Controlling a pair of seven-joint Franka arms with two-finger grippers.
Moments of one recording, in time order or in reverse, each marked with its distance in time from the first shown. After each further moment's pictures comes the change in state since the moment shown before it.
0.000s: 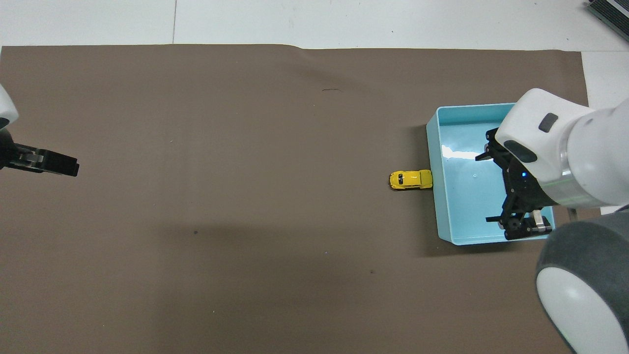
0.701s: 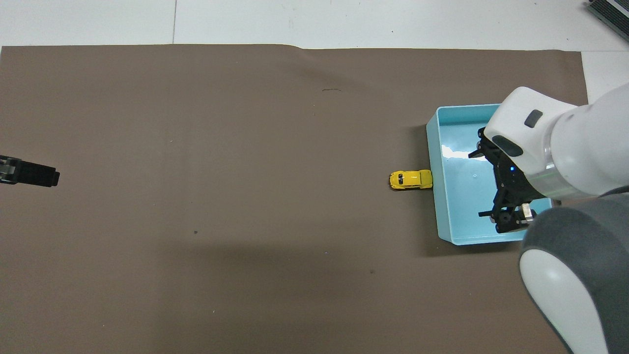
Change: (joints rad) left arm 0.000 -0.031 -0.008 0.082 -0.001 -0.123 -0.016; right arm 0.000 0.058 0.000 -0.073 0.000 0.124 0.000
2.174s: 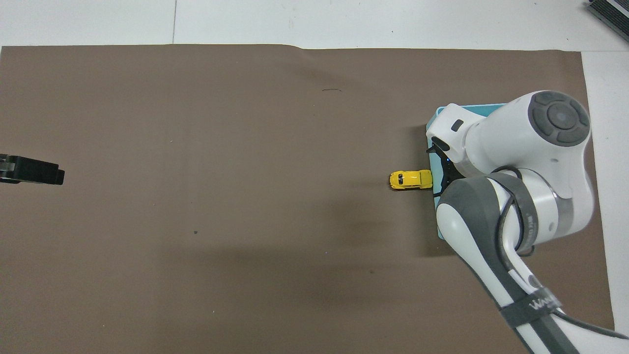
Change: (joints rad) left arm 0.000 0.000 -0.006 0.000 -0.050 0.008 -0.062; right arm -0.001 0.140 -0.001 -0.204 -0.015 0.345 -0.024
